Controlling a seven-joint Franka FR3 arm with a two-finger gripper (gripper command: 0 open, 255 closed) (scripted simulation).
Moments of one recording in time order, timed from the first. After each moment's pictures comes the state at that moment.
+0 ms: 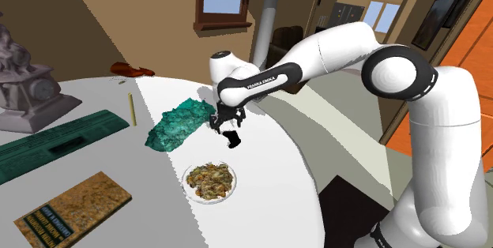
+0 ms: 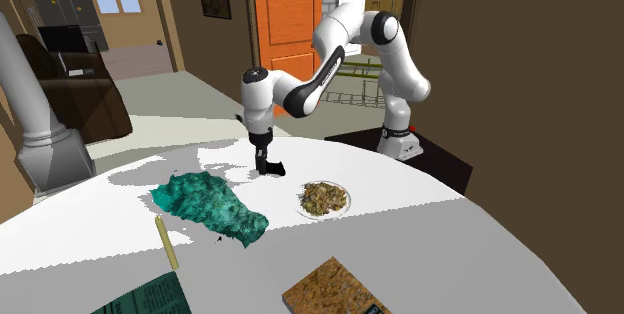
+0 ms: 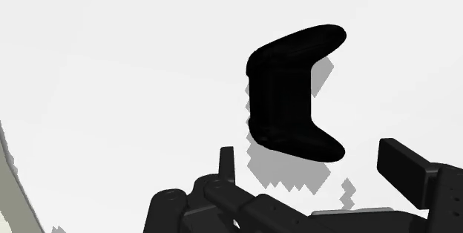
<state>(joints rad) 0.12 0.52 0.15 -1.65 -0.32 2.05 0.73</state>
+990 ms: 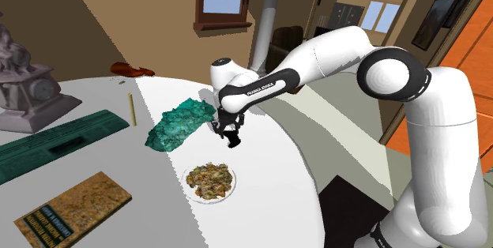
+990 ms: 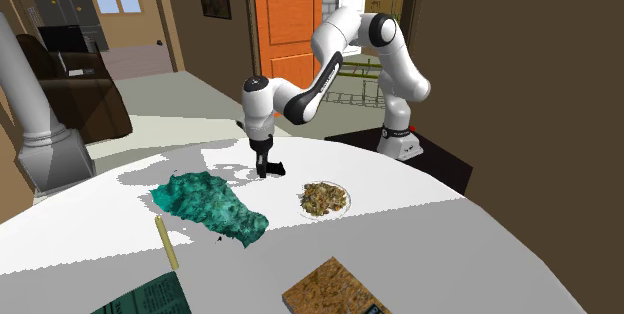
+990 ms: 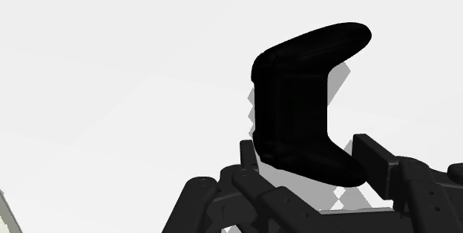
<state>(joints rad) 0.12 0.54 0.15 -1.68 -0.34 2.10 0.74</state>
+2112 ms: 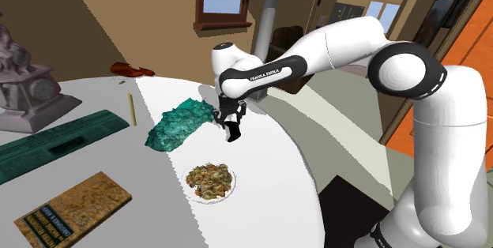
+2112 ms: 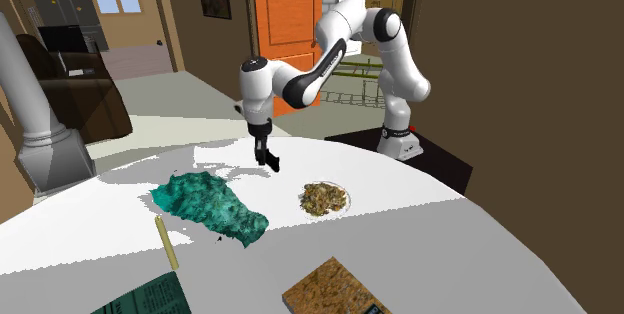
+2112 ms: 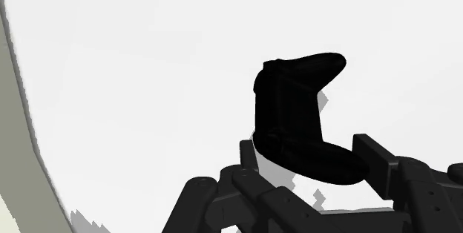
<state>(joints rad) 0.12 0.47 0.16 -1.64 -0.31 2.01 0.71</state>
